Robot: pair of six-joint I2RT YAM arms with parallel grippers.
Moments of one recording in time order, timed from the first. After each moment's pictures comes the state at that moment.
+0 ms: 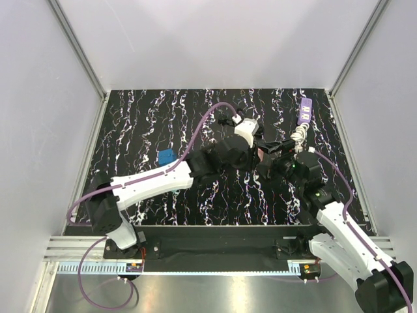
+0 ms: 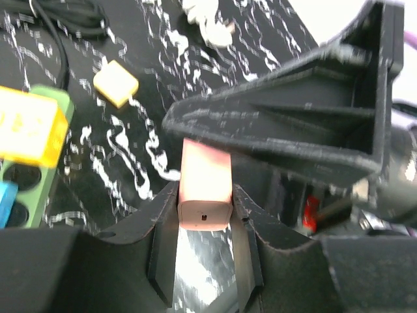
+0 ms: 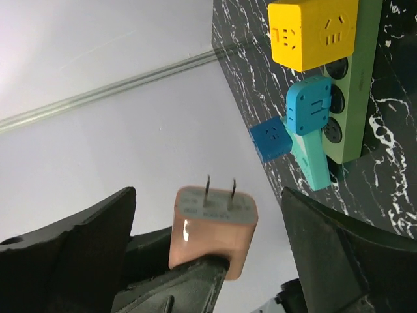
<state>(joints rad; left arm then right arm) -1.11 1.63 1.41 -0.26 -0.25 -0.52 0.37 0.77 0.52 -0.04 -0.16 1.69</state>
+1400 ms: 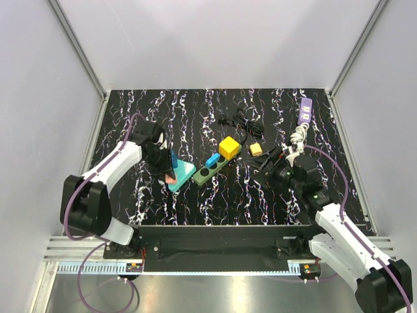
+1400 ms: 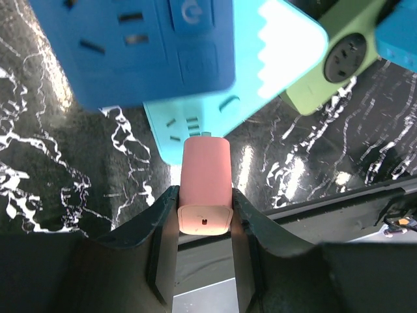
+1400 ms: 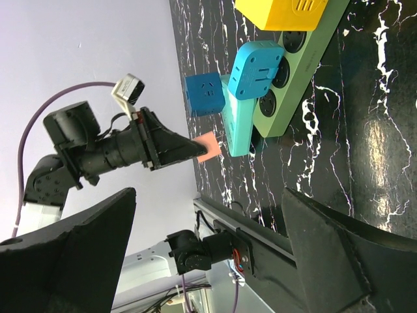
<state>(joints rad) -0.28 1.46 1.06 -0.90 0.26 -0.42 0.37 0.77 0.46 -0.03 -0.36 1.27</state>
